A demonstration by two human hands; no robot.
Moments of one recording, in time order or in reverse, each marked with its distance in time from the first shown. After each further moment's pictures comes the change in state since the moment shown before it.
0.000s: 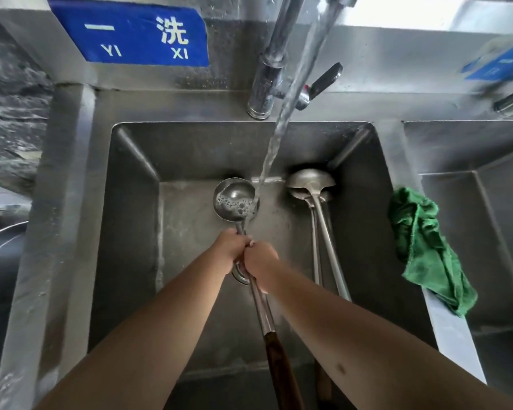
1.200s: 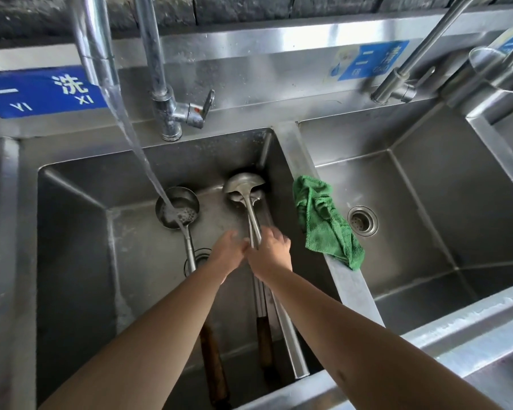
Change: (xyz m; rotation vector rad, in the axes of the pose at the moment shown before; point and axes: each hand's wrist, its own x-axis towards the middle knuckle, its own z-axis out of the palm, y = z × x) left_hand -0.079 0.019 0.127 0.334 -0.001 0.113; right_hand -0.050 0.088 -0.131 -0.176 0.427 -0.262
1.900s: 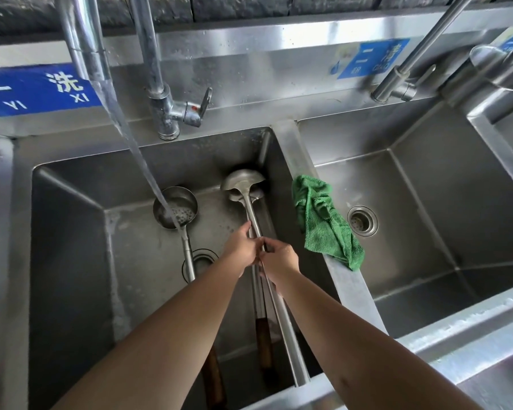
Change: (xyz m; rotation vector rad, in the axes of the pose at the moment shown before) left_hand 0.002 0.019 0.031 -0.159 -0.034 -0.002; right_hand 0.001 0.022 0.002 0.518 -0.028 0.203
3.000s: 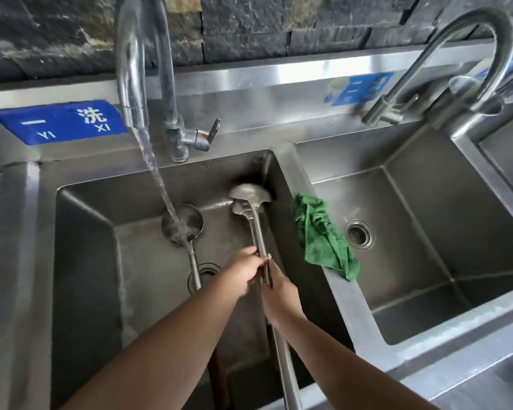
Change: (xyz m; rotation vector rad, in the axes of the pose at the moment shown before) left_hand -0.041 0.017 -0.013 -0.106 -0.104 -0.020; right_hand -0.069 -0.002 -0.012 -0.138 -0.070 -0.173
